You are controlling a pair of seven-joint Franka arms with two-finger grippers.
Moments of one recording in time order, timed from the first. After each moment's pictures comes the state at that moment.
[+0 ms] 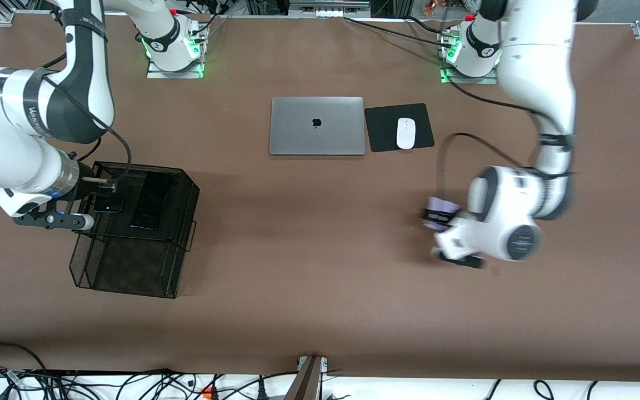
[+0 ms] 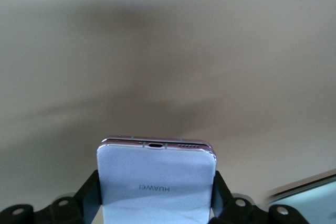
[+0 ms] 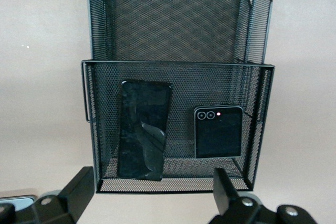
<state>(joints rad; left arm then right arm) -0.46 0.80 0.23 -1.37 -0.48 1.77 0.09 0.79 0.43 -0.84 -1.54 0.26 1.71 -0.01</state>
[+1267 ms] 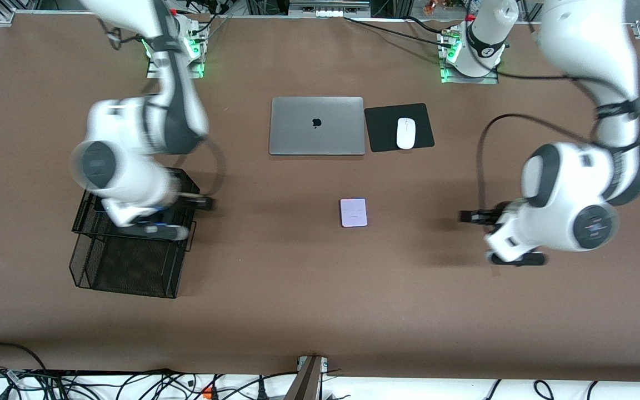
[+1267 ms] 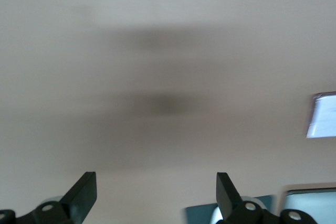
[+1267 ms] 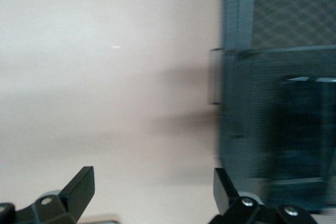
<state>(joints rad) -0.31 0.59 0.26 -1.34 -0.18 1.60 0.00 0.93 0.58 -0.69 -1.54 0.43 1.91 0.32</state>
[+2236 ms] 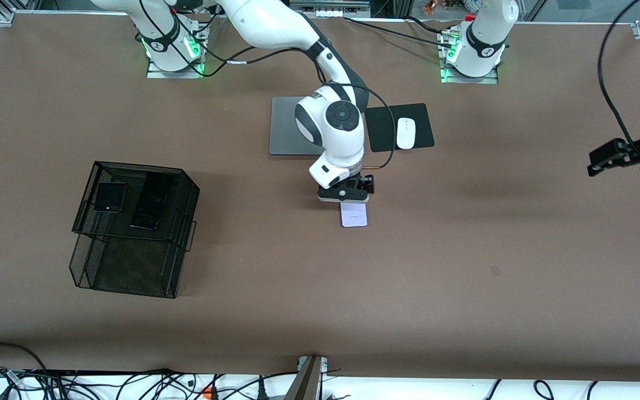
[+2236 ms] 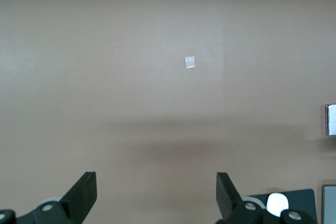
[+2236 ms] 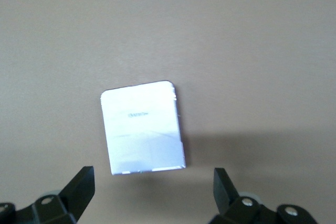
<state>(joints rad) 0.14 0.09 -0.13 -1.54 0.07 1.65 0.03 1.18 1.05 -0.49 -1.13 0.40 2.29 0.79</state>
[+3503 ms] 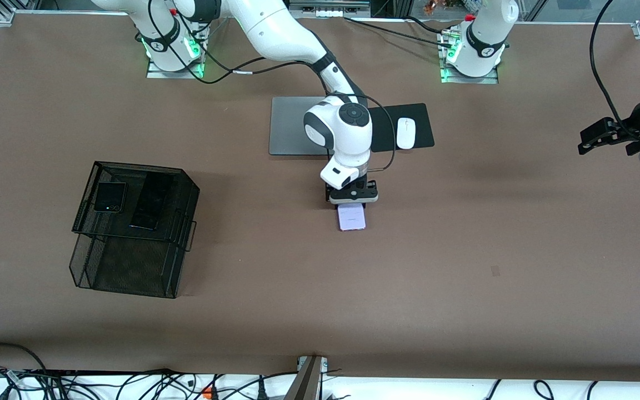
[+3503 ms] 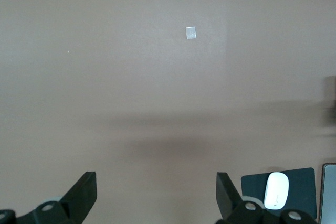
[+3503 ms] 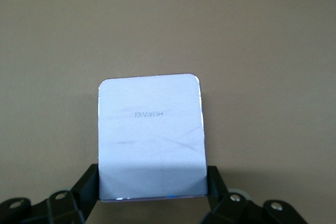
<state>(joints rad) 0.12 -0.01 -0.05 -1.71 0.02 1.67 0.07 1.20 1.12 -0.54 -1.09 0.28 2.33 0.79</state>
